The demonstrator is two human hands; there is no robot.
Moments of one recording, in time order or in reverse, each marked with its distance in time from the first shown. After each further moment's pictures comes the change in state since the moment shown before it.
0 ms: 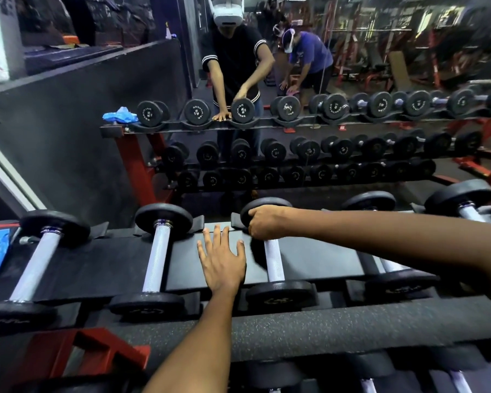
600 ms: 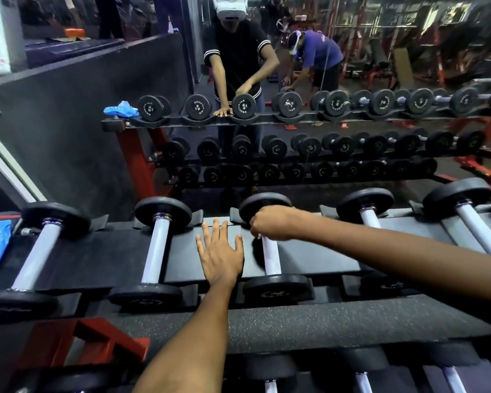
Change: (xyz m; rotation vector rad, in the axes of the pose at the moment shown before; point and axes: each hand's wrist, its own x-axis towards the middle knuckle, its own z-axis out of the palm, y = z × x) left_hand 0.000 0.001 -0.001 0.031 -0.030 -0.006; right_hand -0.021 -0.009 0.003 0.523 0.072 0.156
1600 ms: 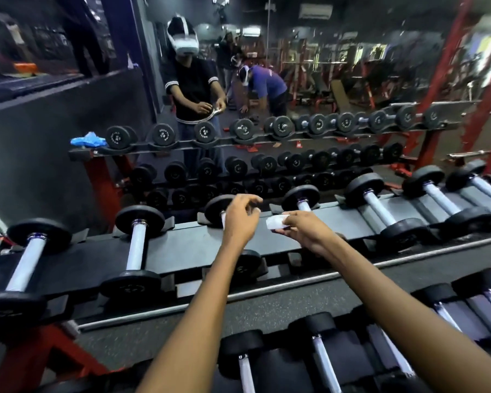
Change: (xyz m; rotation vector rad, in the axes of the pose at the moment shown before) left_hand -0.055 0.125 -0.098 -0.800 -0.137 0.392; right_hand -0.173 -0.057 0.030 2.274 0.902 0.813
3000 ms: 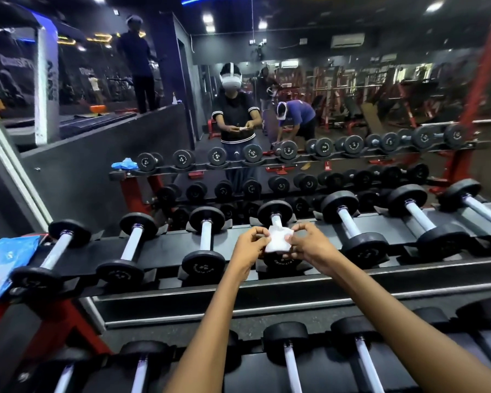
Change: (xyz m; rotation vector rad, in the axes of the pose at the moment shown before) left_hand -0.091 0.111 0.097 -0.408 -0.097 -0.370; right_hand -0.086 -0.031 -0.139 -0.137 -0.143 -0.070
